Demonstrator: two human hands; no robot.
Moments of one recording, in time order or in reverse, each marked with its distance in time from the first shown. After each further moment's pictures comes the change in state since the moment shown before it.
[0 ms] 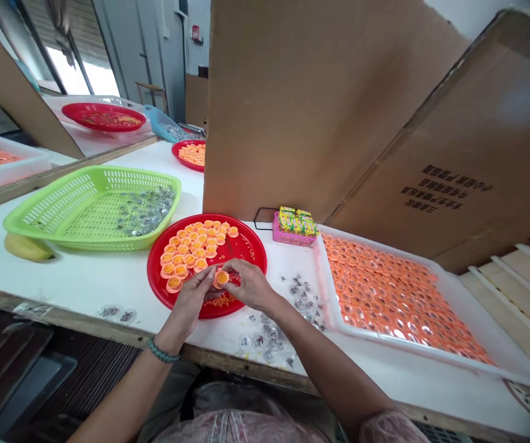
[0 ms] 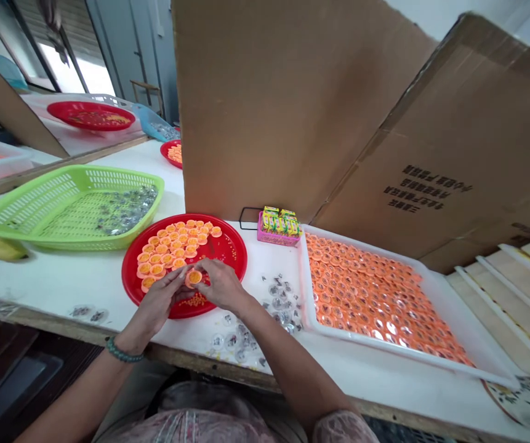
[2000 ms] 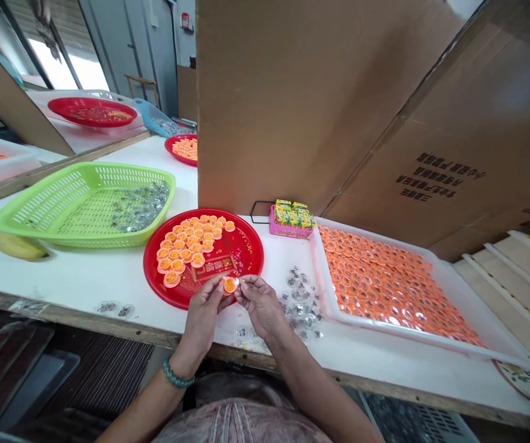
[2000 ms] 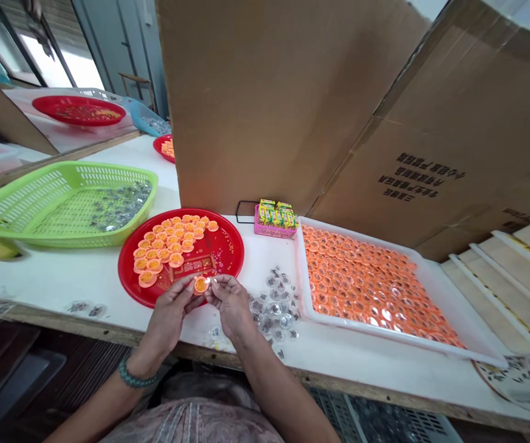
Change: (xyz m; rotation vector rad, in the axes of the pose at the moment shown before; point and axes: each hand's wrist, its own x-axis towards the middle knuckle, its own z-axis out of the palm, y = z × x) left_hand -0.038 -0.024 0.034 -0.180 0.042 0.020; right_hand -0.055 -0.024 0.025 1.428 0.531 0.733
